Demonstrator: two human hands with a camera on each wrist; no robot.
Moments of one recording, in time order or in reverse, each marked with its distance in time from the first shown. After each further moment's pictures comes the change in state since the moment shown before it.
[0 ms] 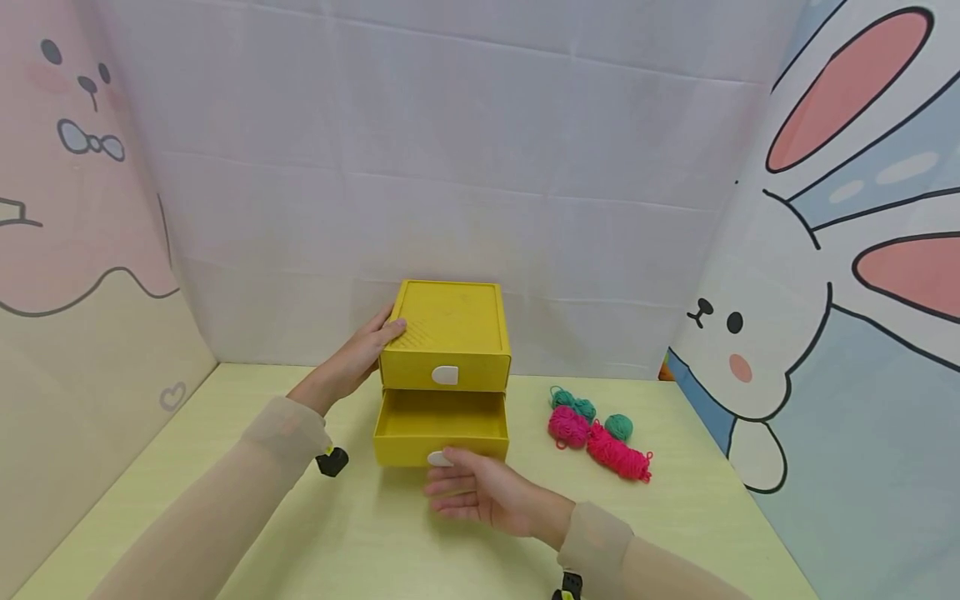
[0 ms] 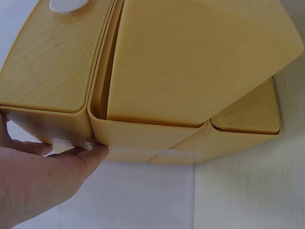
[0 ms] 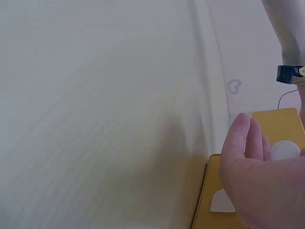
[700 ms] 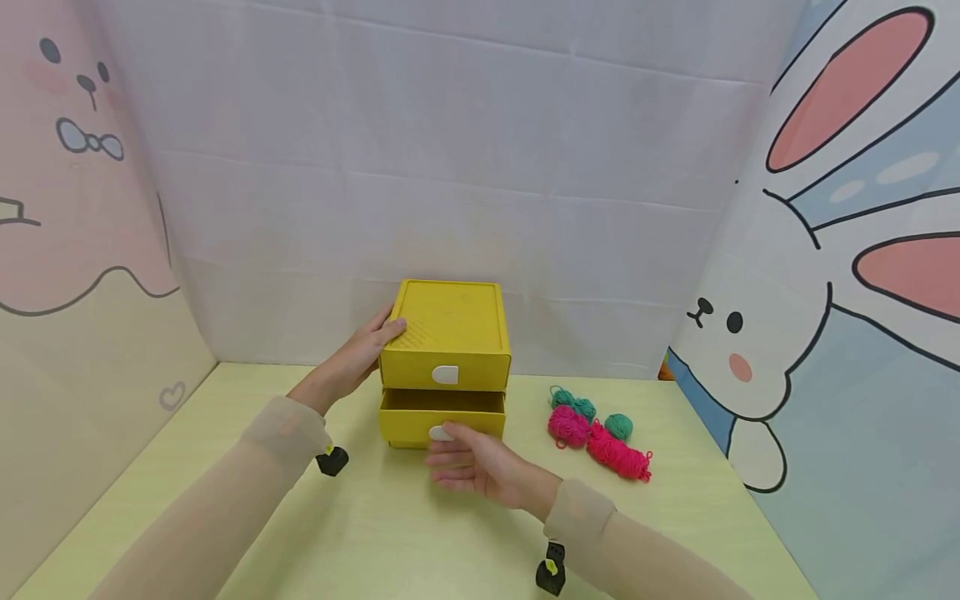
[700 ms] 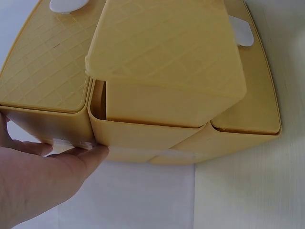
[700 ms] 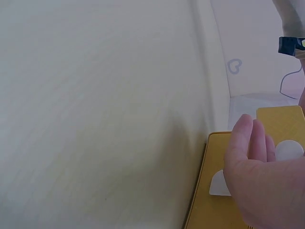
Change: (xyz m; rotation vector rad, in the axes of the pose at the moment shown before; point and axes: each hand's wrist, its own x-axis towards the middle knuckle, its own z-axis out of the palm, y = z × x) left_hand 0.002 -0.001 -0.001 -0.002 0.001 0.002; right_hand 0.025 -0.015 -0.008 -0.021 0.033 -0.062
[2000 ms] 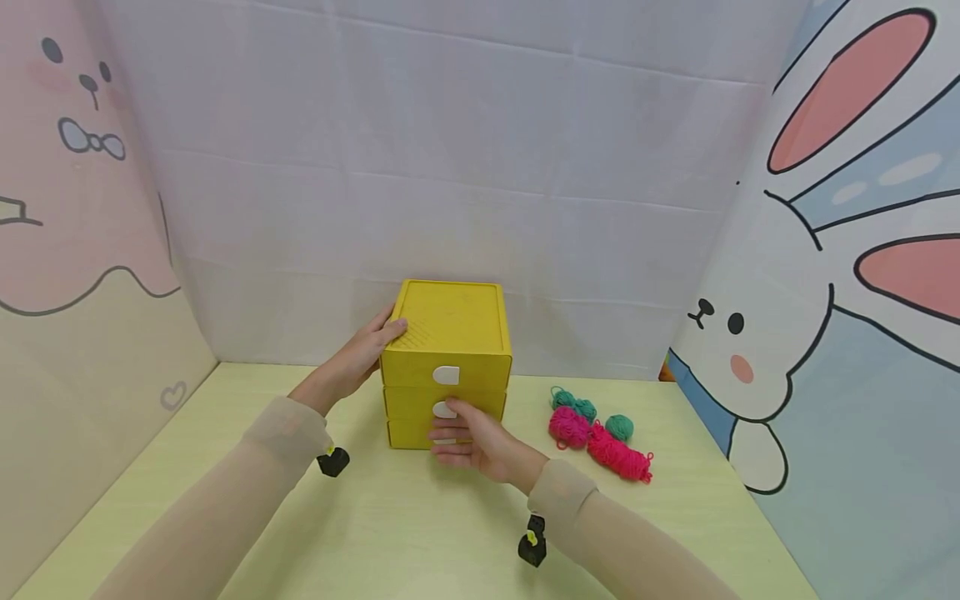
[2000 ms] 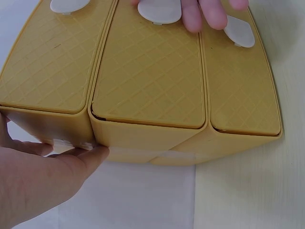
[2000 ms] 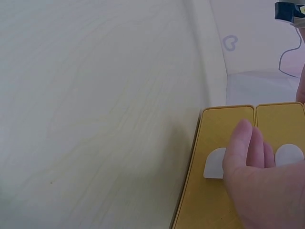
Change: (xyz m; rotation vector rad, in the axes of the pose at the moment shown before) left_hand 0.001 0.000 0.001 -0.001 0.003 -0.001; right_hand 0.033 -0.011 -0.007 0.040 0.117 0.005
